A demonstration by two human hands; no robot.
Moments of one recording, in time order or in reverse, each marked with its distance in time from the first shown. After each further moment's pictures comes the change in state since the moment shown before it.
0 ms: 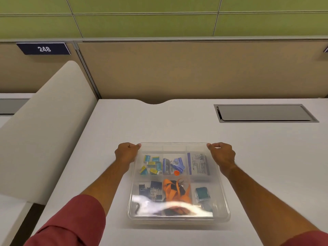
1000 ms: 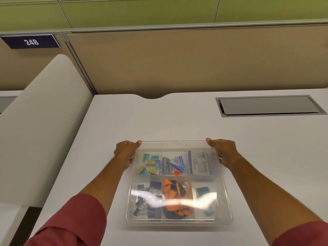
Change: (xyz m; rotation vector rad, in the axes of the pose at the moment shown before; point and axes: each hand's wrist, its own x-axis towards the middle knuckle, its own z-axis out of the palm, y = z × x) left_hand 0.029 -0.007 0.016 -0.029 -0.031 -0.165; right_hand 0.027 0.001 0.003 0.267 -0.207 0.235
